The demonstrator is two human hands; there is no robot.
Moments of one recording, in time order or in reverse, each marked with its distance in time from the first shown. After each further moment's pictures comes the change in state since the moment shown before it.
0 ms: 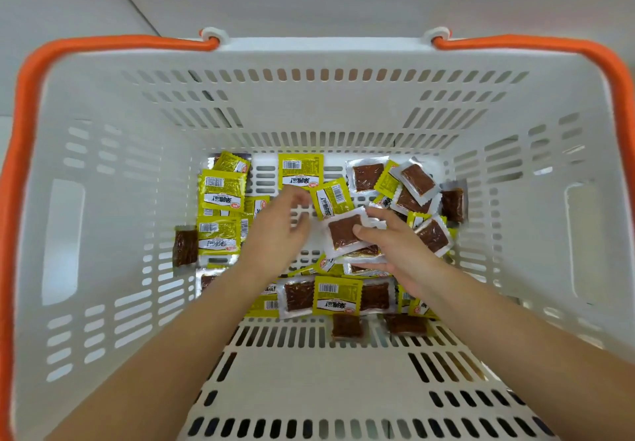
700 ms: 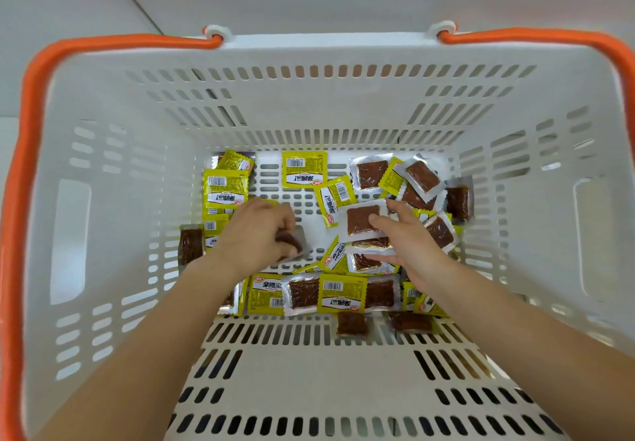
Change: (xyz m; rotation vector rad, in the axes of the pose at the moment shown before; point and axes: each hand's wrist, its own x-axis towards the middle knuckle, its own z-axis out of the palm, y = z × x) left_hand 0.004 -0.021 -0.032 0.514 -0.223 0.074; right_hand 0.006 0.000 -0.002 -0.099 0.119 -0.063
